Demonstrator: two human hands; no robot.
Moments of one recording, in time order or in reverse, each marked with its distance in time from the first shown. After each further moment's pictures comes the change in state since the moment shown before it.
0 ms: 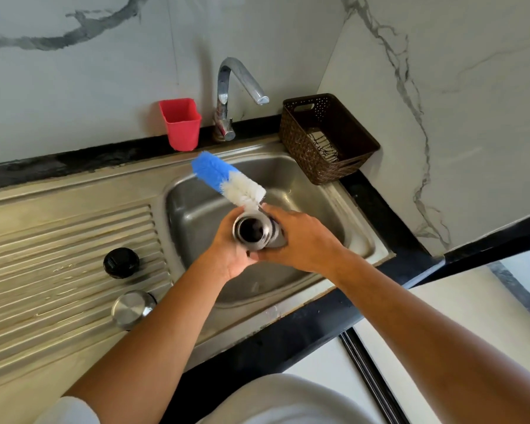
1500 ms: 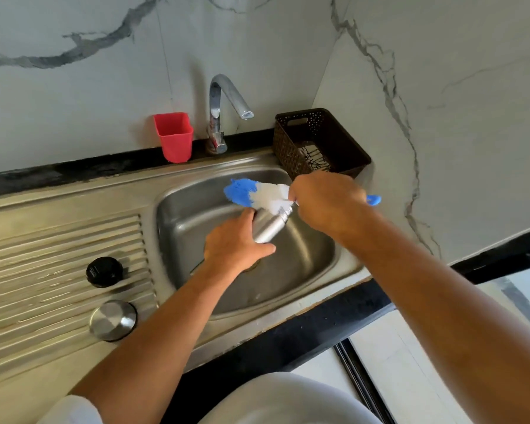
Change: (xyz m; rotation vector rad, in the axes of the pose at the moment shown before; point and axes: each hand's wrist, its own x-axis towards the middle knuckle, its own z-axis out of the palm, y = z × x) left_hand 0.015 0.000 0.031 1.640 0.430 0.505; right_hand 0.004 -0.007 -0.112 -0.593 0.011 0.149
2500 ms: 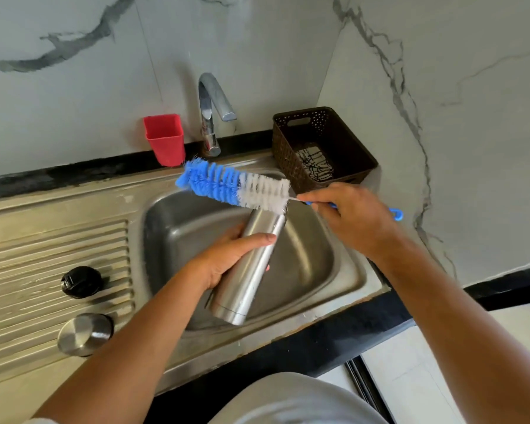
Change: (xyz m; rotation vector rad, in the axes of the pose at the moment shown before) left_hand 0.006 0.018 0.001 -1.185 -0.423 -0.291; right_hand 0.027 0.094 0.087 0.648 0.282 -0.144
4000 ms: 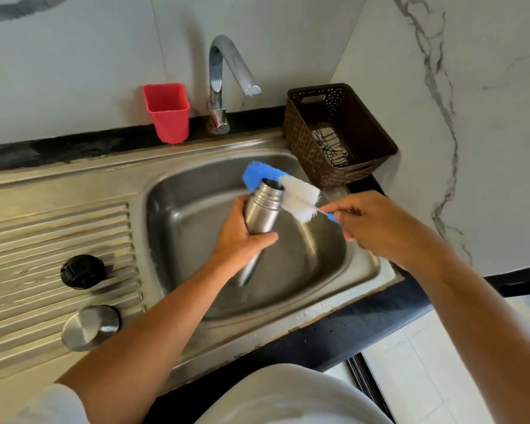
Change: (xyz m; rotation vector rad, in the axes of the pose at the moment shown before) left_hand 0.045 -0.043 -0.023 0.309 0.325 0.333; right_hand -0.012 -0.041 -0.001 0.214 -0.271 0.440
